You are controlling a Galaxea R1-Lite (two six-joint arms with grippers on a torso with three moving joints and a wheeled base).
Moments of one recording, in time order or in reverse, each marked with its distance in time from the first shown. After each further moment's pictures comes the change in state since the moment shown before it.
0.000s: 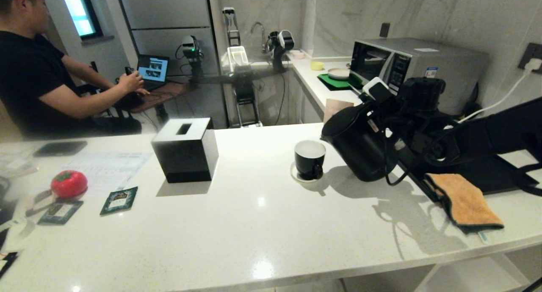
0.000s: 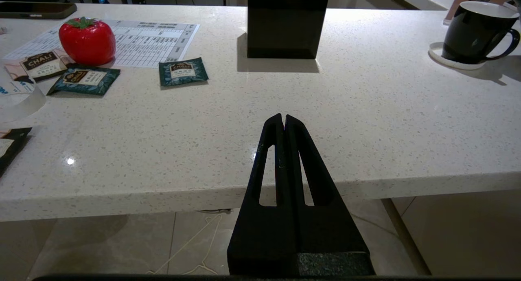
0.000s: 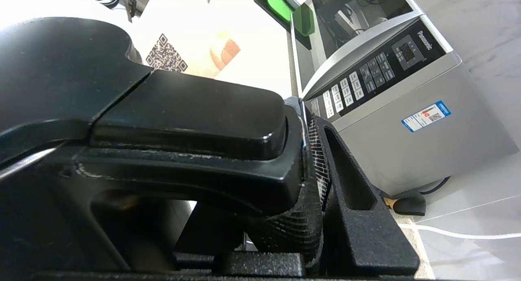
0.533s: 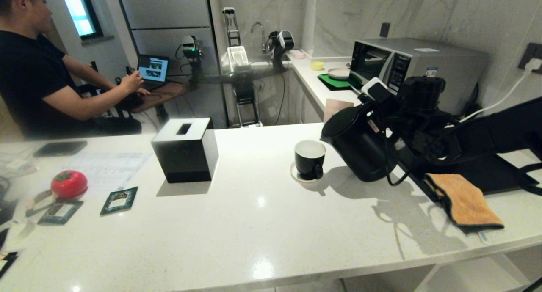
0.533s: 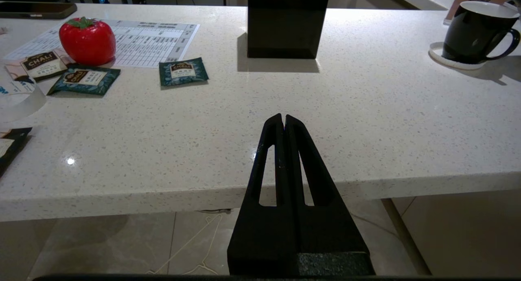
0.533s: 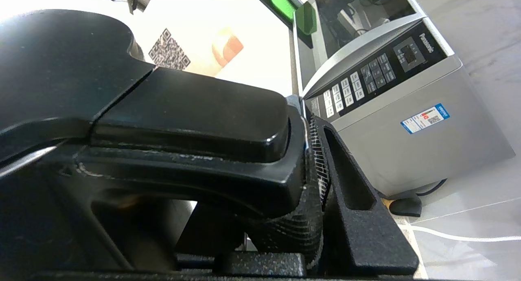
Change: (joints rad) left arm 0.000 0.000 0.000 0.000 0.000 0.000; right arm 0.000 -0.011 -0.003 0.028 0.001 -0.022
